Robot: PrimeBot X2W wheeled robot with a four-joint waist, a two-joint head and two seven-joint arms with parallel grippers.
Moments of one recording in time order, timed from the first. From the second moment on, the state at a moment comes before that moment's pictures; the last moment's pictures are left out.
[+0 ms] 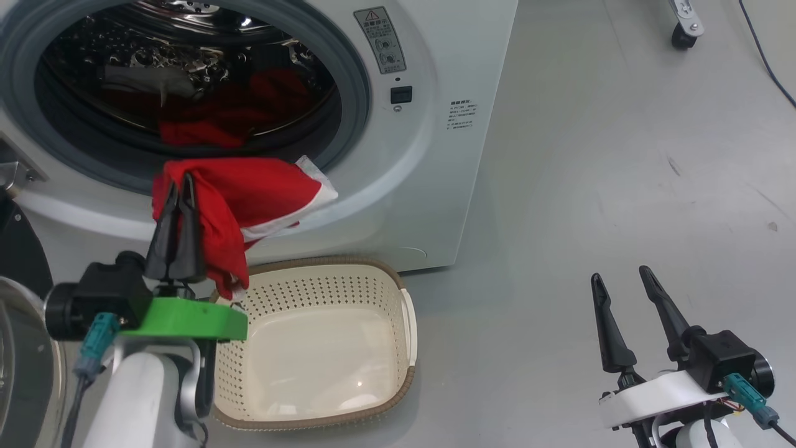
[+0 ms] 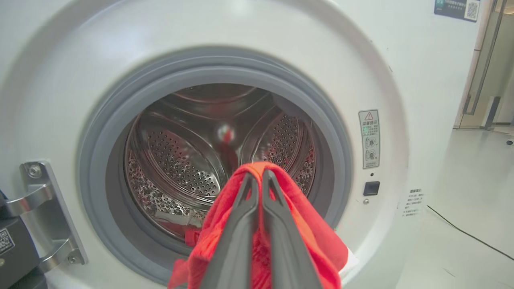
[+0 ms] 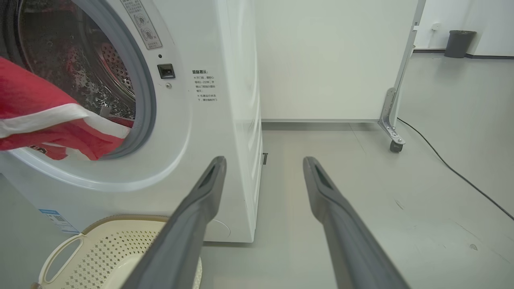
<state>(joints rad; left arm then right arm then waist) -0.29 0.08 -0.16 0.10 -0.33 0.01 -0.25 0.05 -0.06 0.11 0.08 0.22 0.07 -0.26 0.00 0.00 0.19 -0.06</state>
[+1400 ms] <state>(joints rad) -0.35 0.06 -0.21 0.56 -0.46 0.00 -0.06 -0.06 -0.06 0.15 -0.01 0.23 0.09 -0.26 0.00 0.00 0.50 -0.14</state>
